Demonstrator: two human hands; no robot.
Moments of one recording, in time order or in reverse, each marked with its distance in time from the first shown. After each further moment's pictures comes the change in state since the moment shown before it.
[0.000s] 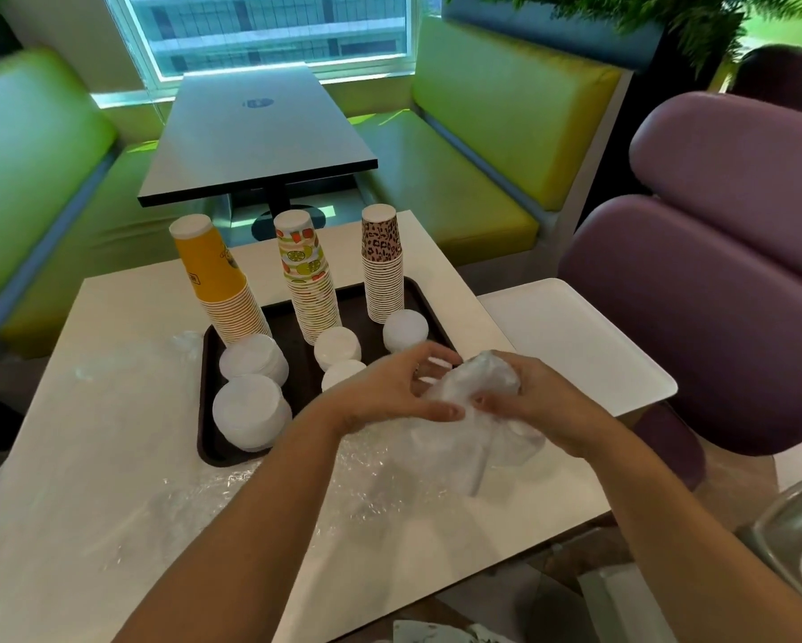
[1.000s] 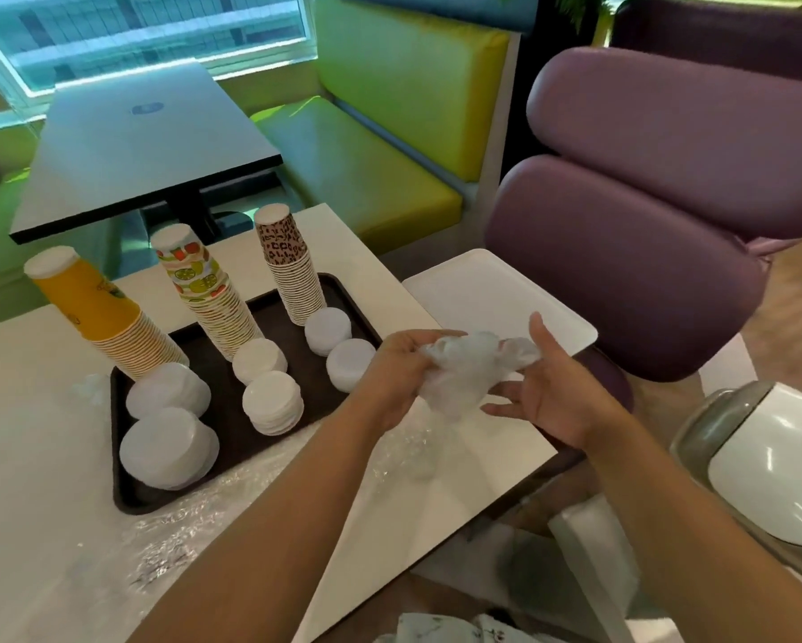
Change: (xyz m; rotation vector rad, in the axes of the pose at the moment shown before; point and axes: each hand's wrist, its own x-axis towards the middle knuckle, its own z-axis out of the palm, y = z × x) left_hand 0.073 0.030 0.093 -0.371 0.194 0.039; right_hand -0.054 0.042 -0.067 0.737 0.192 0.207
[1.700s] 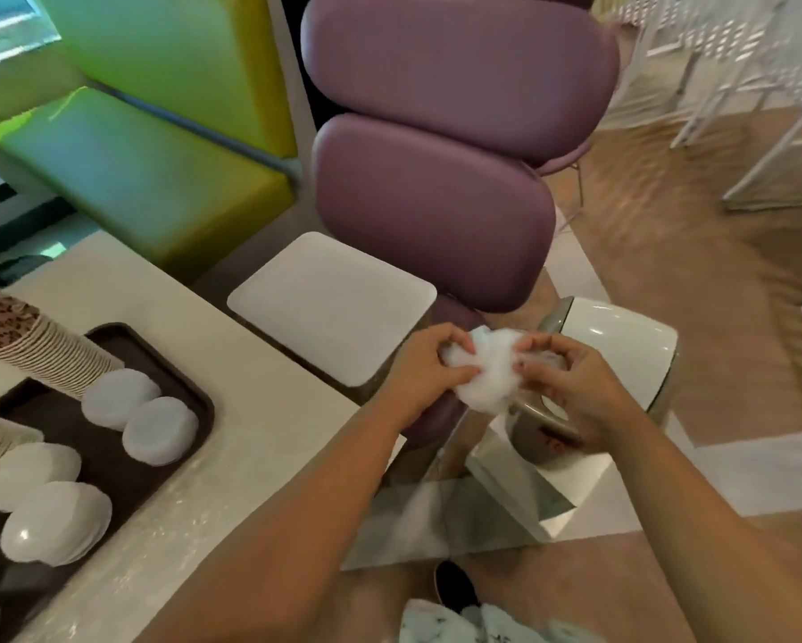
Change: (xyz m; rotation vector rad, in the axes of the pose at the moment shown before) left_hand 0.080 -0.052 0.194 0.514 -0.393 0.147; right_hand -0.117 0.007 -0.159 -0.099 0.690 -0.230
